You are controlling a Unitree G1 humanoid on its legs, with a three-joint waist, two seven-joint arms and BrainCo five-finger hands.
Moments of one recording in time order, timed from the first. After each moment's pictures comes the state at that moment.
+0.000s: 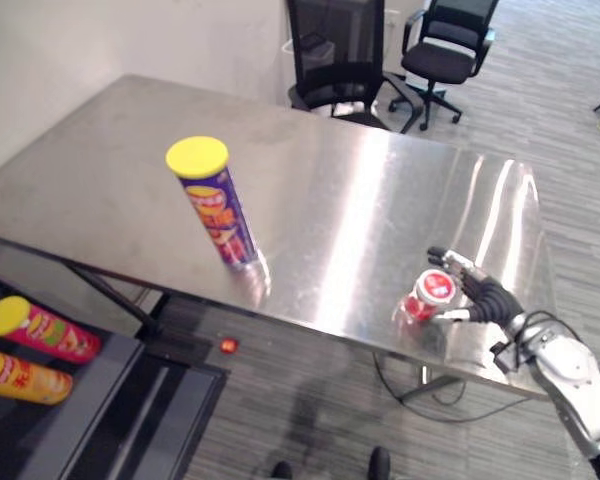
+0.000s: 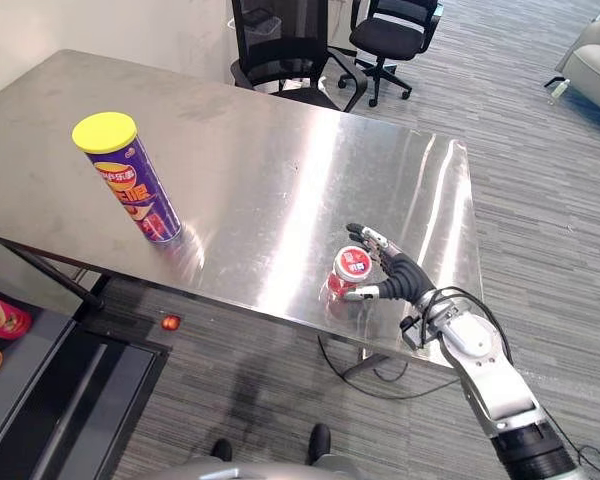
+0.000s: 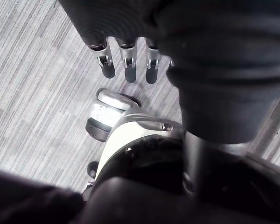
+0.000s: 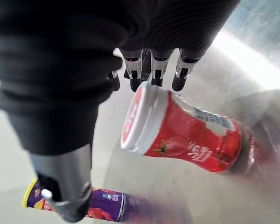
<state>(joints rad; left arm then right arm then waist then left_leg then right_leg) 0.35 0.17 0.04 1.03 -0.29 -0.11 -0.12 0.01 -0.69 0.10 -0.21 0.33 -0.09 0.28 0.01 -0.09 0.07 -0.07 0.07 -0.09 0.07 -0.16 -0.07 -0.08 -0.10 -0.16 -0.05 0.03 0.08</state>
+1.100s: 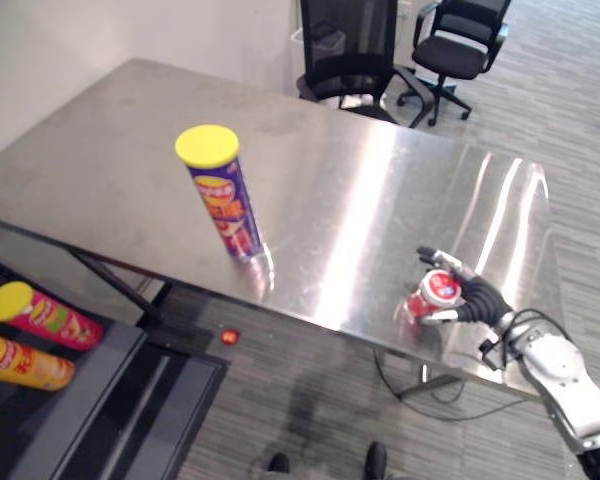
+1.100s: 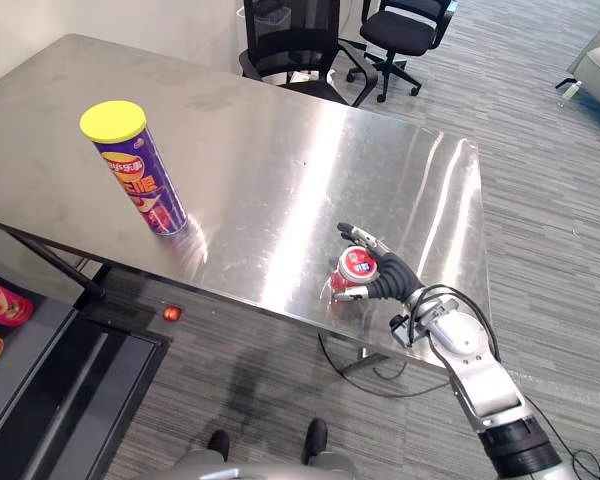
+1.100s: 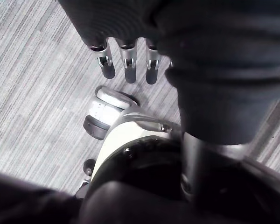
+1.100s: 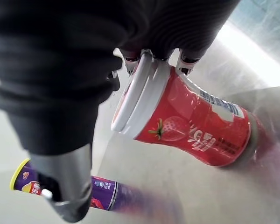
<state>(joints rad) 0.35 0.17 0.05 1.01 -0.29 -0.11 -0.13 -0.01 -0.64 0.12 -0.18 0.23 -0.09 0.27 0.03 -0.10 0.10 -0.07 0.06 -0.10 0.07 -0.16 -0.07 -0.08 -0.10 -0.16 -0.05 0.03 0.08</state>
